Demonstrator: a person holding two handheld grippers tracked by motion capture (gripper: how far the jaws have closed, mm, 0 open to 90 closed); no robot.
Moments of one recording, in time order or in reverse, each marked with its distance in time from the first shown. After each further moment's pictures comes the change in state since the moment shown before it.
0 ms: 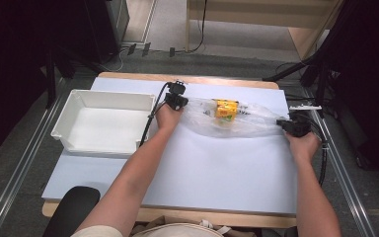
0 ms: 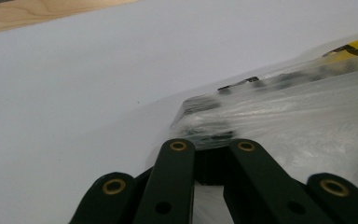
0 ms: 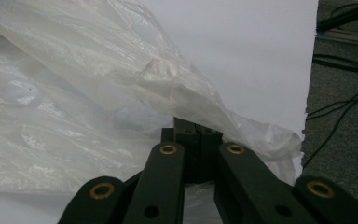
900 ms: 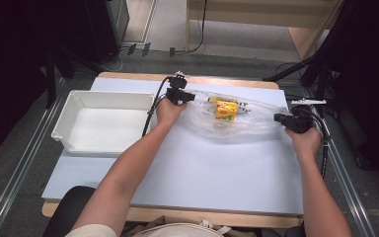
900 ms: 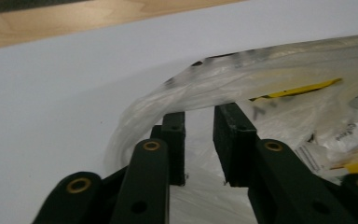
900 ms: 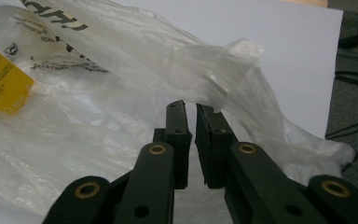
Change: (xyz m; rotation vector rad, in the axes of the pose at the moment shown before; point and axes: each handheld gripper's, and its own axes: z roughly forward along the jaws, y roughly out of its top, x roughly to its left) left arm -0.007 0.024 -0.027 0.000 -0.160 -0.026; right arm 0.014 0.021 -0.025 -0.050 0.098 -0.016
